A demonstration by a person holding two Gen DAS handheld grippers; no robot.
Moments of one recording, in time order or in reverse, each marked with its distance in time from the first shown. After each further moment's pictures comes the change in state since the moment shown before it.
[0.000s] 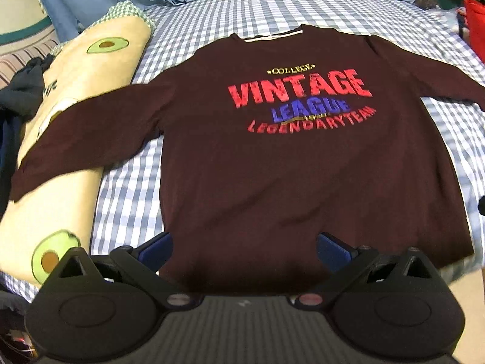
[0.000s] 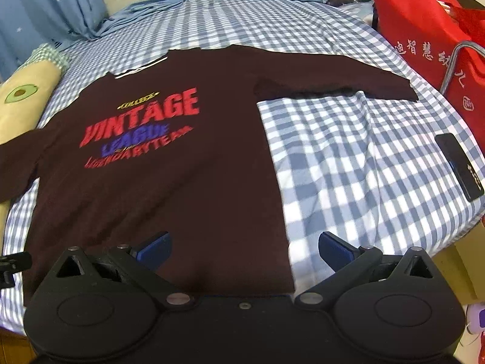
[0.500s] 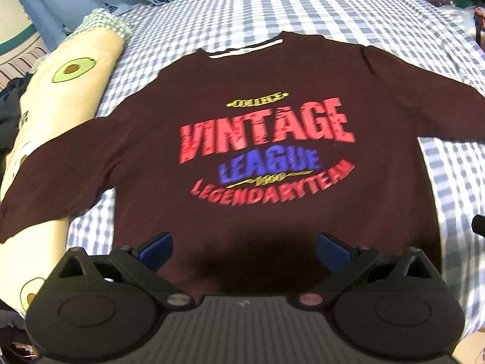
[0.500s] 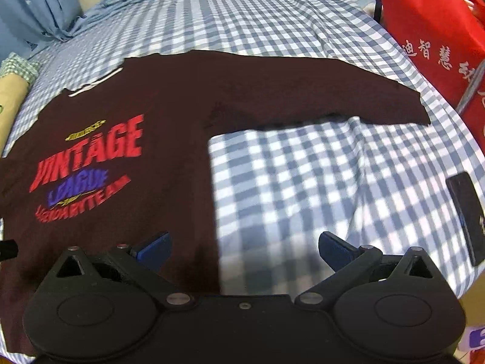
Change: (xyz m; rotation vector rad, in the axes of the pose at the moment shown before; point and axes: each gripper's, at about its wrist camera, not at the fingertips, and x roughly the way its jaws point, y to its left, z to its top) left arm 0.052 -0.103 0.127 -0.014 0.077 0.031; right arm 0.094 -0.073 0.116 -0.008 0.083 -0.014
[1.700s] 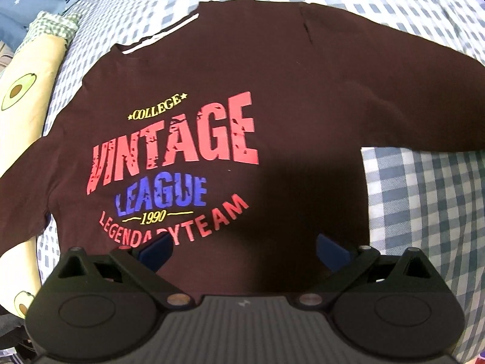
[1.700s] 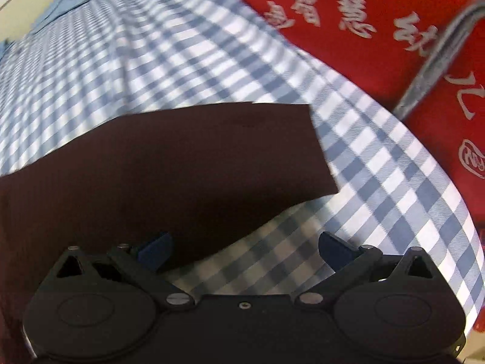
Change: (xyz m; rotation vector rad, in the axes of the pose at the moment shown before) left arm 0.065 -0.157 0.086 0.073 0.217 0.035; right arm 0.151 -0.245 0.140 0.369 0.039 -0.237
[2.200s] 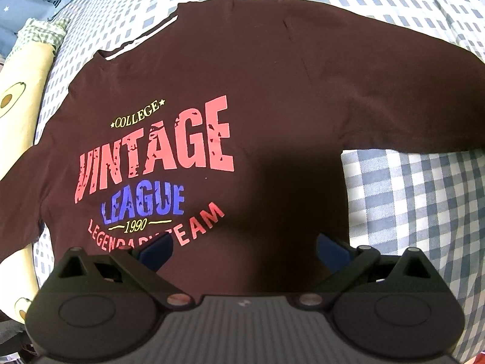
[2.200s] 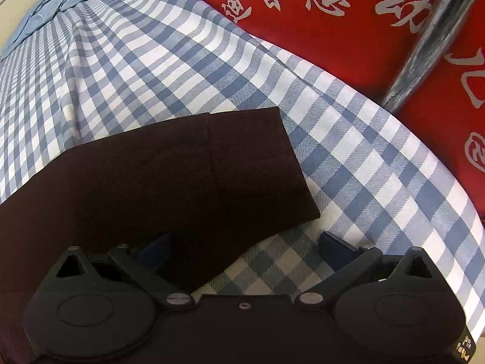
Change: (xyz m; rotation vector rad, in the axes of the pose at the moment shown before) left arm 0.005 -0.023 0.015 0.028 0.018 -0.004; right arm 0.035 -0.025 0.022 0.092 0.016 -0.020
